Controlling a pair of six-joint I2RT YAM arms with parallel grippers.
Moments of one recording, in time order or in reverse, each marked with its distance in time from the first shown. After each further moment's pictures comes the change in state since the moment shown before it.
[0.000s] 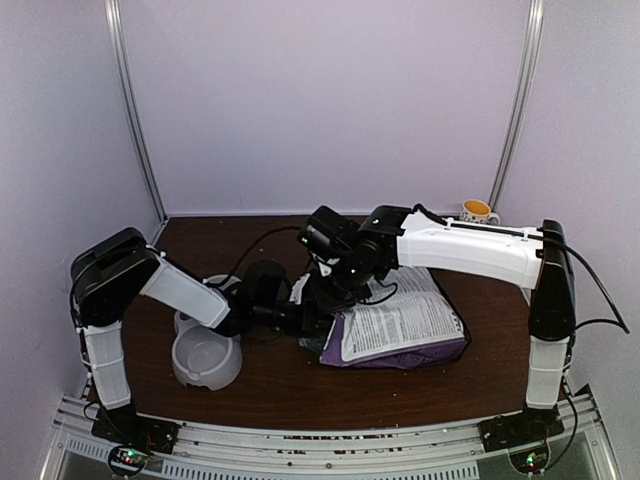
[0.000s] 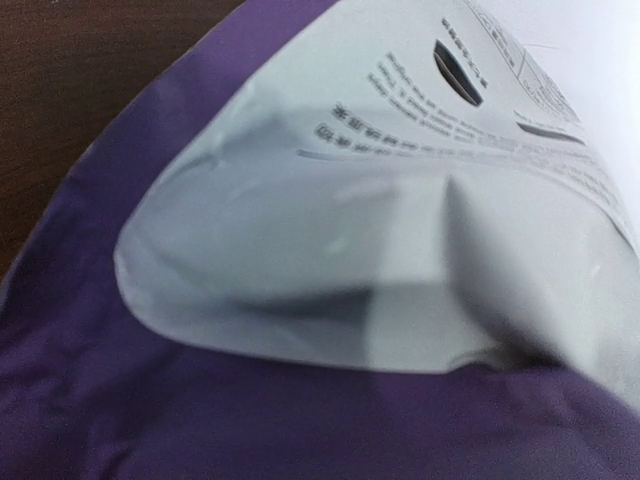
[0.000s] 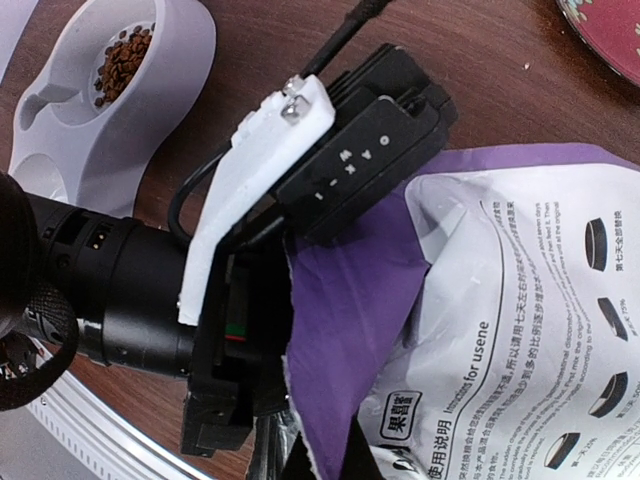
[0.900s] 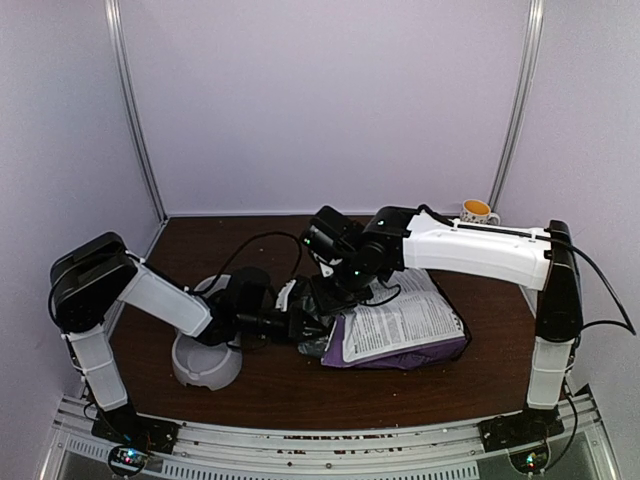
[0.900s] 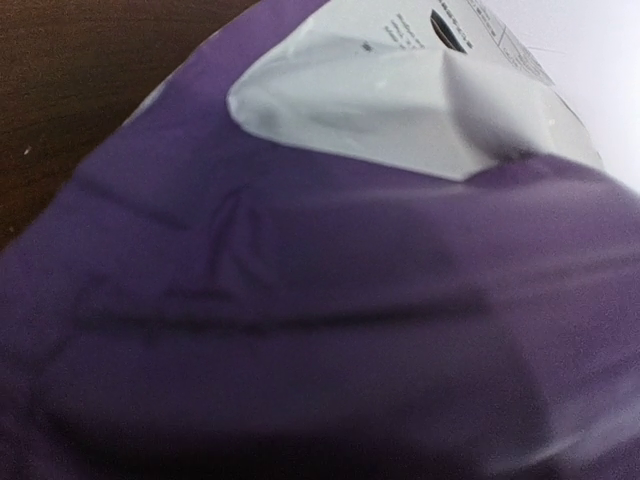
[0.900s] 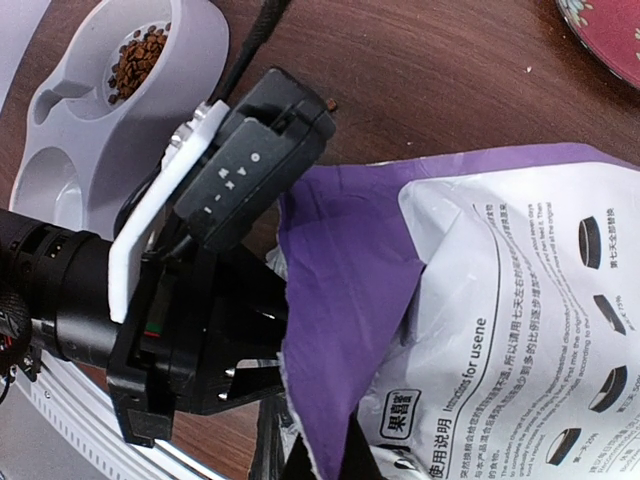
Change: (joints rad) left arm -0.004 -0.122 -0.153 0.038 -0.027 -0.034; right arm 0.005 -0.035 -0.035 0.020 0.008 0.000
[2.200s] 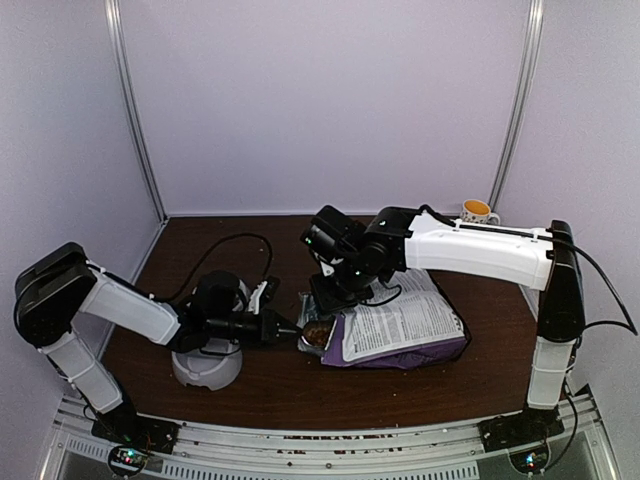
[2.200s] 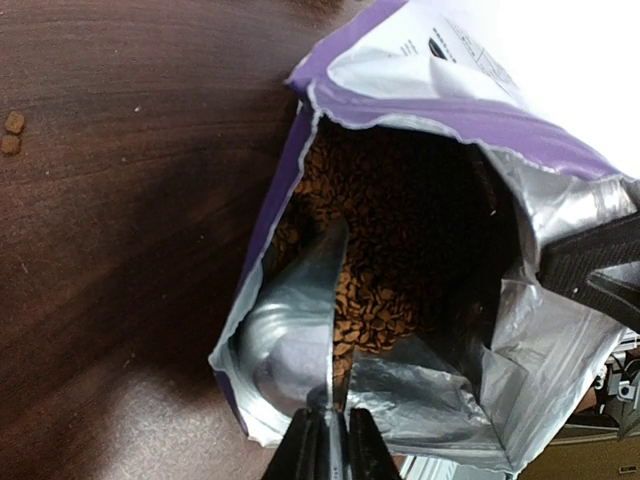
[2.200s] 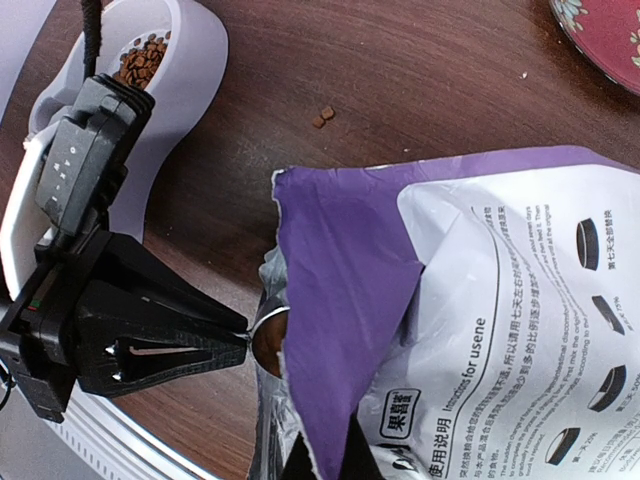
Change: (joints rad) left arm 0.061 -0.215 -0.197 -0.008 -0.018 -0.016; right arm 0.000 -0.010 -0.014 0.017 0.011 0.003
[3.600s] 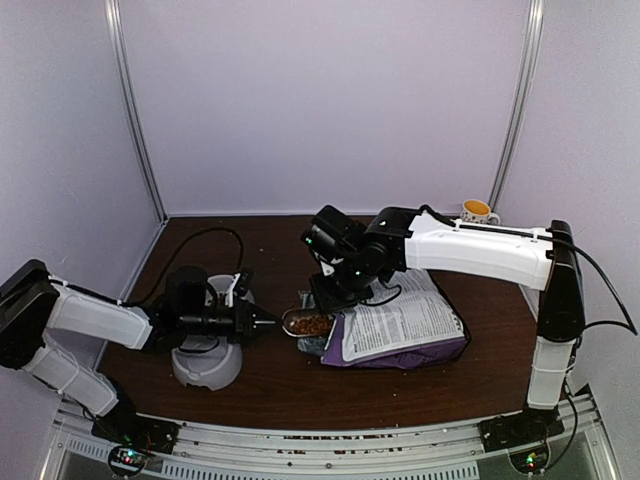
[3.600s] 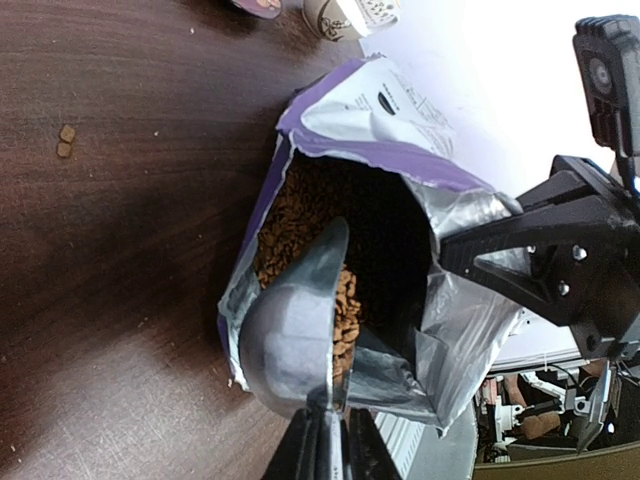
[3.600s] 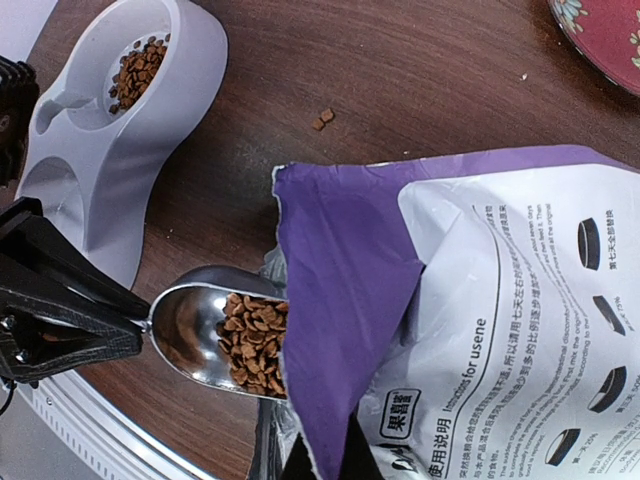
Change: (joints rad) left arm 0.095 -0.202 -0.115 0.008 0.076 -0.085; right arm -0.003 0.000 -0.003 0.007 0.000 0.000
